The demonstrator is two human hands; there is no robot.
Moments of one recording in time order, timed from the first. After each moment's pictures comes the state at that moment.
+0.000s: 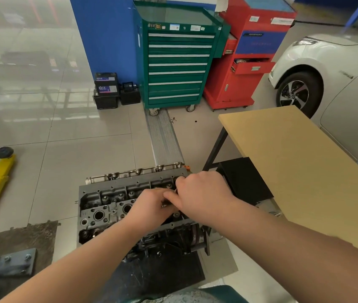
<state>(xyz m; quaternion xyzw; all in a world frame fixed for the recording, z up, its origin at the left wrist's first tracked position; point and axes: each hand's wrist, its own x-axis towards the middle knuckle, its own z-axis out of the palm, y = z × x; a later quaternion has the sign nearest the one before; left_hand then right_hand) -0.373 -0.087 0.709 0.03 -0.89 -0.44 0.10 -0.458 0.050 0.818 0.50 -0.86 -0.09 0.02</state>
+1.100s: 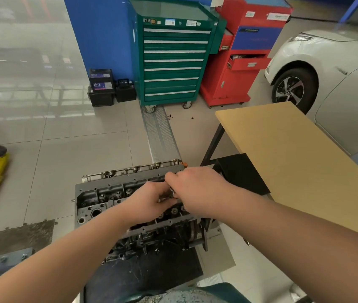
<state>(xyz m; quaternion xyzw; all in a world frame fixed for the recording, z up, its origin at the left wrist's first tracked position) -0.383 -0.109 0.718 -0.03 -0.89 -0.45 -0.01 -0.468 0.050 0.828 0.59 -0.80 -0.08 -0.06</state>
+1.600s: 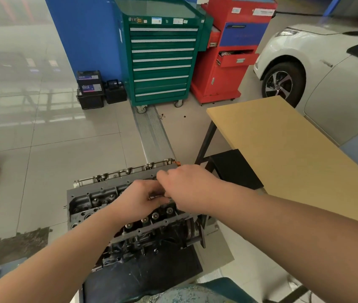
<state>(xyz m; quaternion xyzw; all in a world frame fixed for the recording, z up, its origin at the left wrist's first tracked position) -0.385 -0.116 0.723 -0.06 -0.90 -0.42 0.03 -0.472 0.046 0.823 0.60 -0.79 -0.07 -0.03</state>
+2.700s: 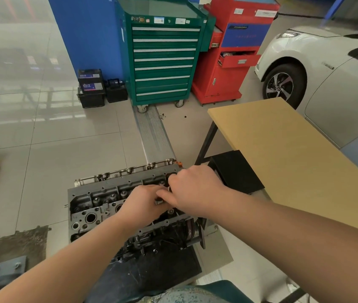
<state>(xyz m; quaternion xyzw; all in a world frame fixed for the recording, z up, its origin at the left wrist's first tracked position) -0.381 -0.100 0.707 0.00 -0.92 -0.39 0.06 -0.466 0.049 0.812 0.53 -0.84 -0.07 0.02</state>
